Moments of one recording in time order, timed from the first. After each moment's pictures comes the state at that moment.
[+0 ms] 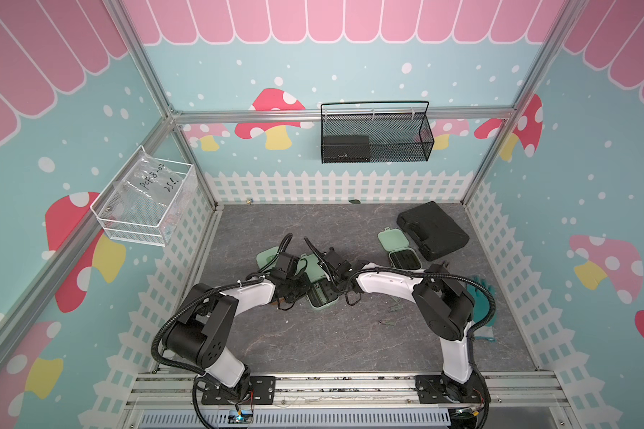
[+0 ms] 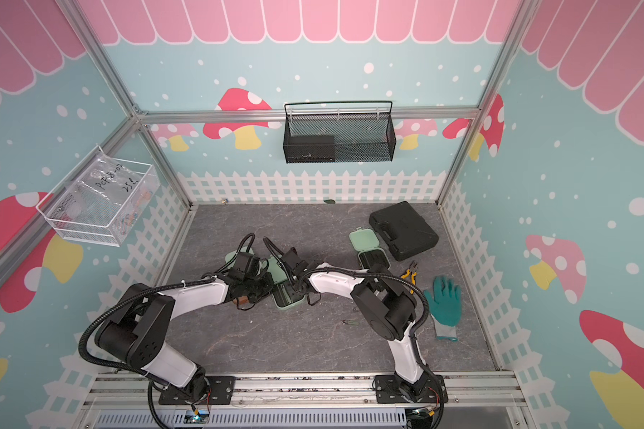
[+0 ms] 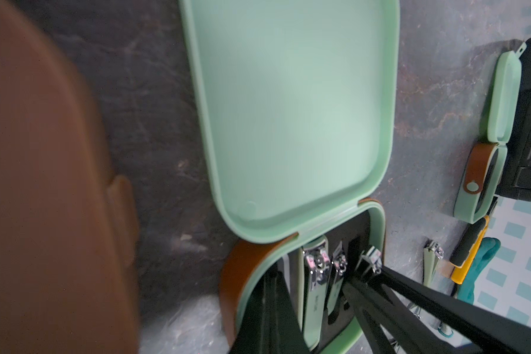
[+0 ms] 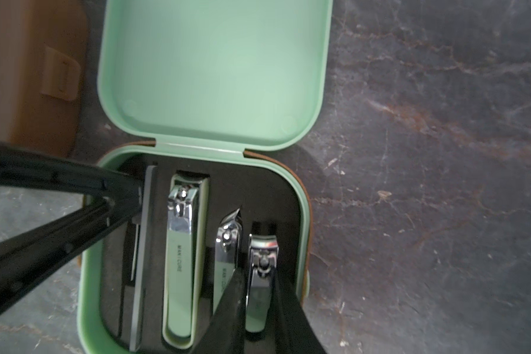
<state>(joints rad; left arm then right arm) -0.40 1.60 0.73 -0.14 0.27 -0.90 0.87 1.99 1.35 -0.49 0.08 0.30</state>
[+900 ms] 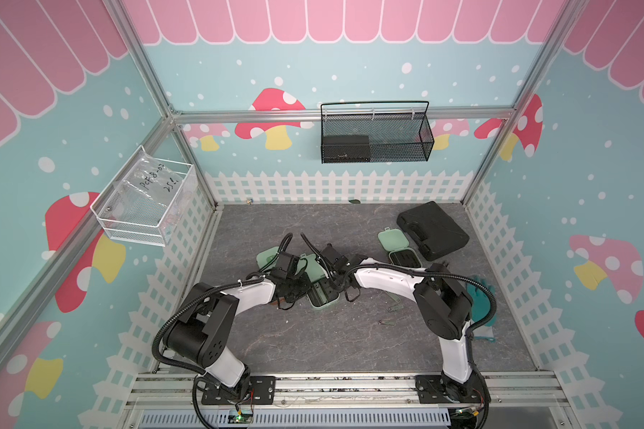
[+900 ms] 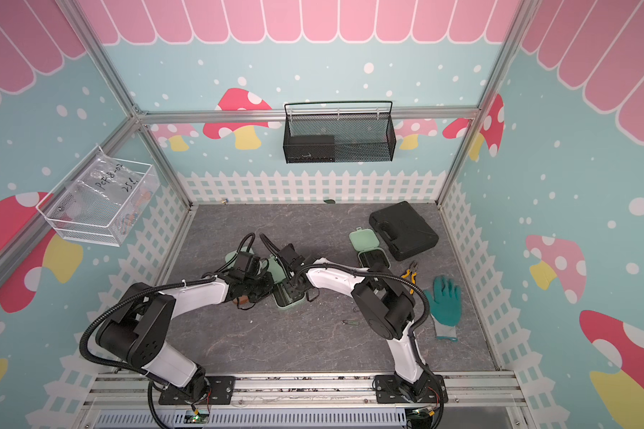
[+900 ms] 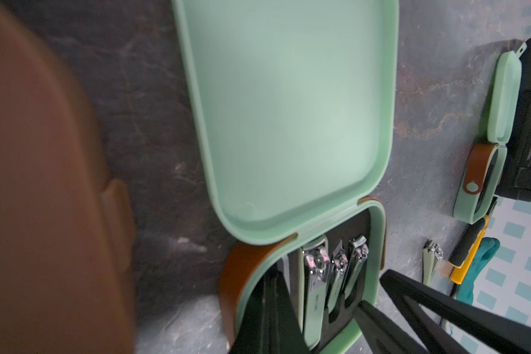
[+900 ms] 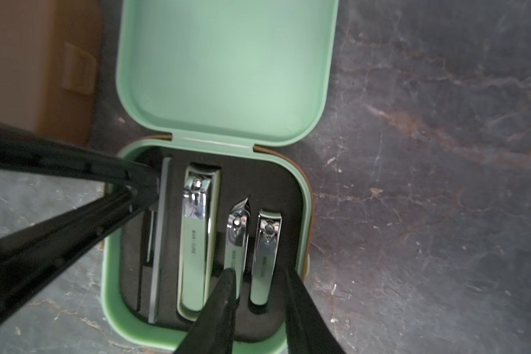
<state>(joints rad) -0.39 1.61 0.74 -0.14 0.27 -0.90 0.87 2.00 1.46 -0.60 0.08 0.26</state>
